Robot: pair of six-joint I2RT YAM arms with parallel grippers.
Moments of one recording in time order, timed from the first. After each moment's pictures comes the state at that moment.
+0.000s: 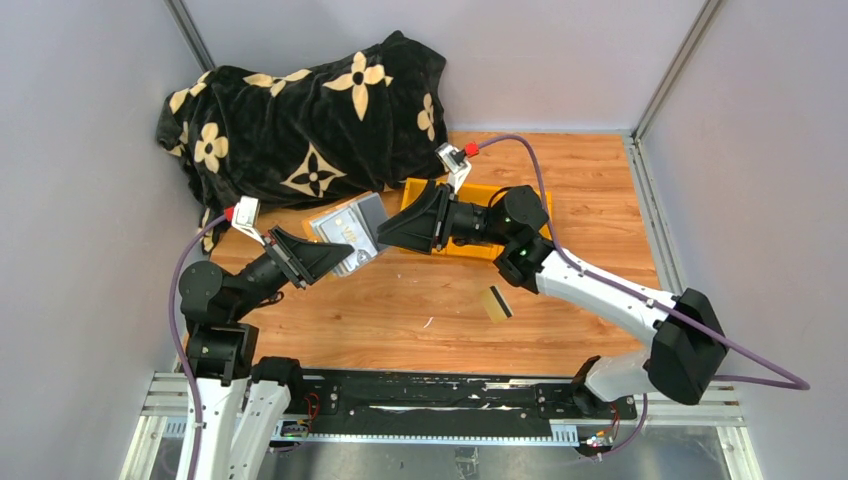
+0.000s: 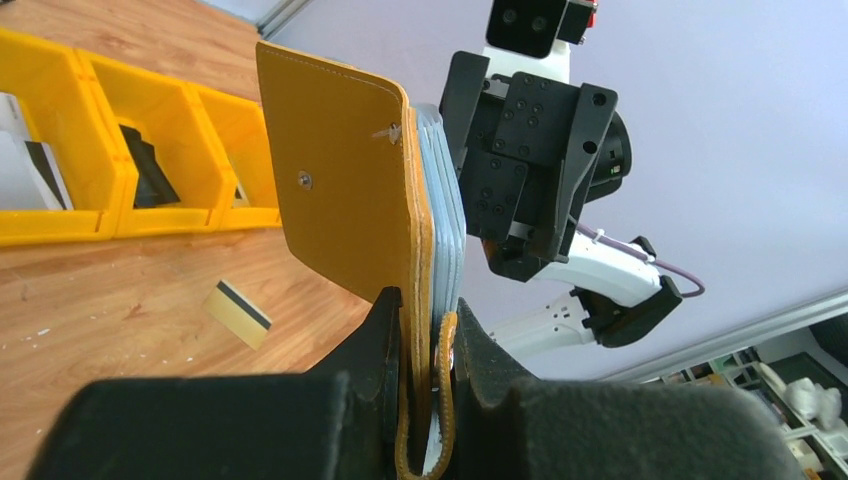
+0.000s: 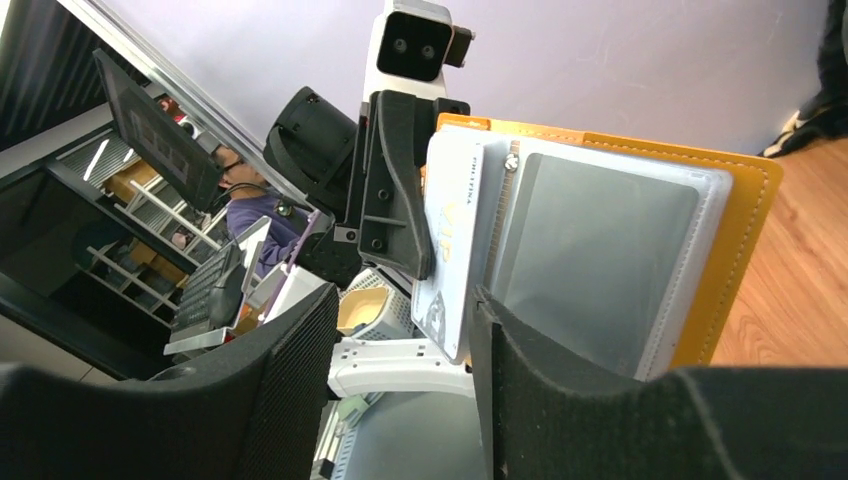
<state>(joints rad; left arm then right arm) -0.06 0.43 0.72 -0.11 0.78 -1.09 0.85 1.36 1.01 0.73 -0.68 0.98</state>
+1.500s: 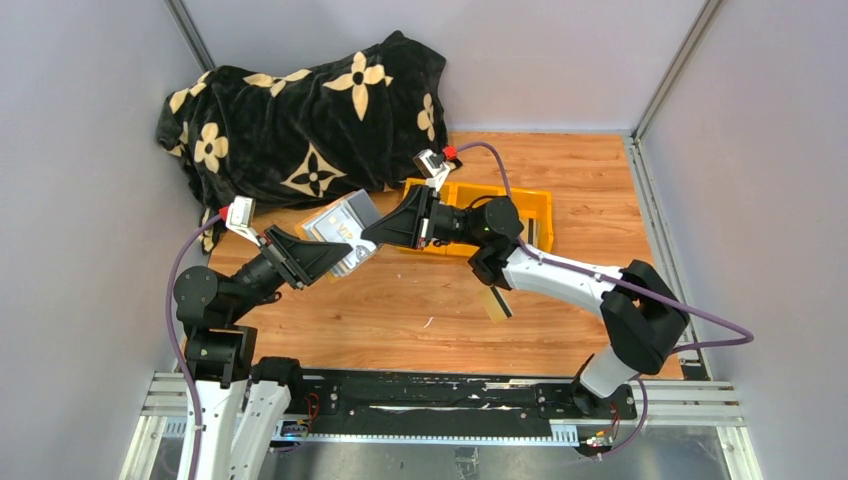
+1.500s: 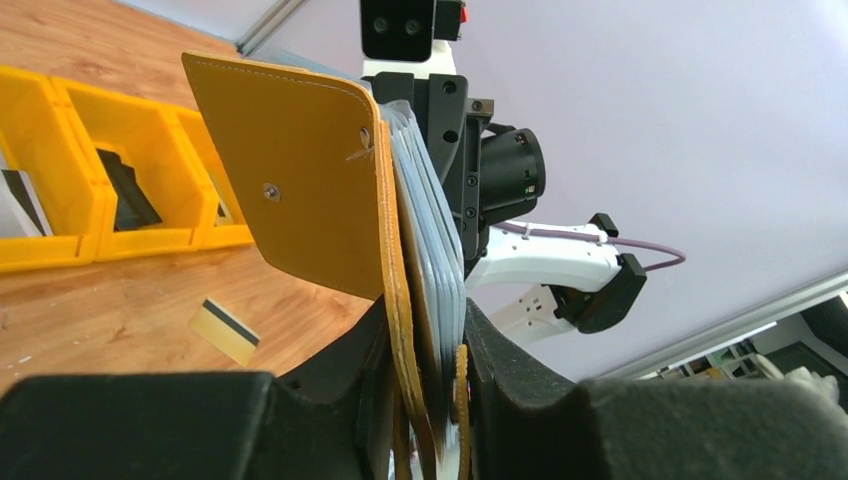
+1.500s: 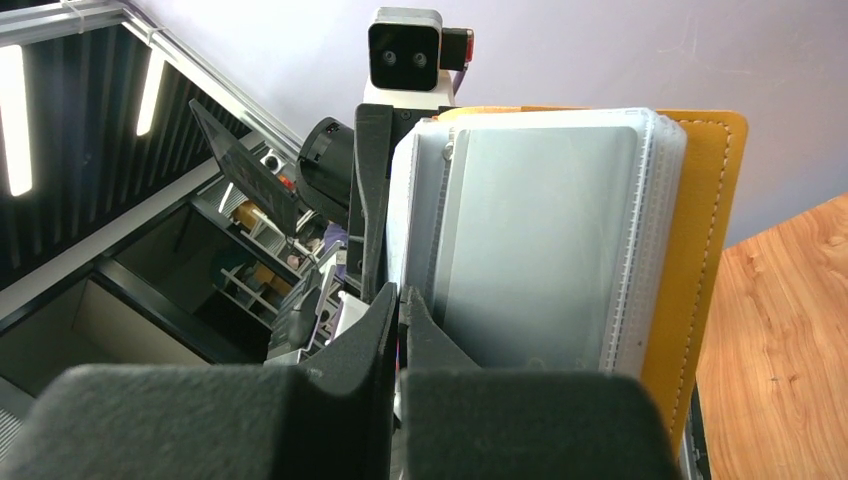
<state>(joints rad) -0.06 0.42 0.73 -0.05 0.80 -1.12 0.87 1.57 1.03 1.10 -0.67 1.28</state>
